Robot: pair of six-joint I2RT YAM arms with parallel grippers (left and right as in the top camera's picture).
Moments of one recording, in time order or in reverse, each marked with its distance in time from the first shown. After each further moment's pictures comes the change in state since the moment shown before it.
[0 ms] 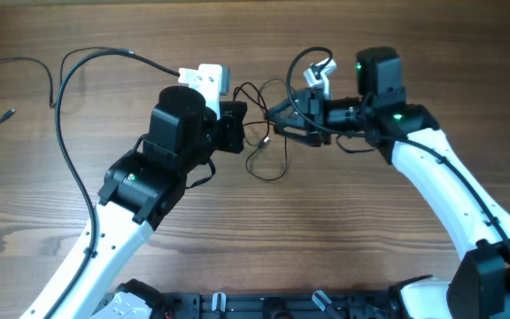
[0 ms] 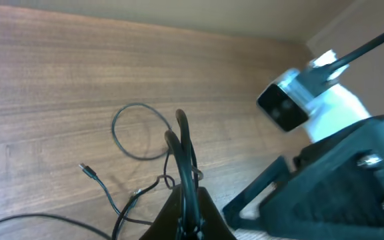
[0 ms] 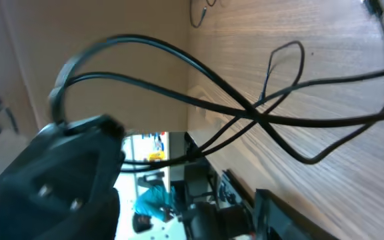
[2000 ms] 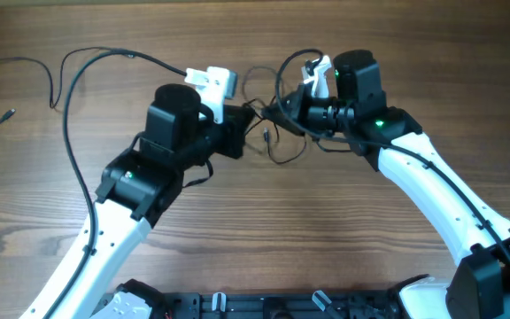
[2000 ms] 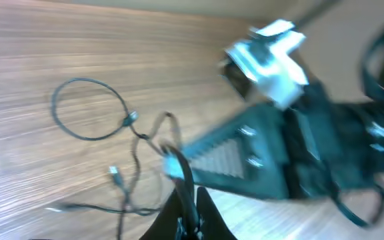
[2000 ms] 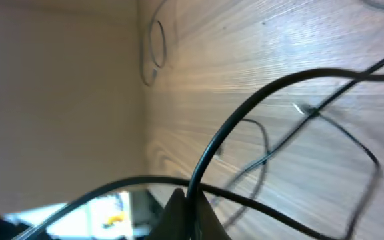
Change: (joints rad) left arm 0.040 0.006 0.000 -0.017 0.139 0.054; right arm 0.083 0.000 0.003 0.020 0.372 0.006
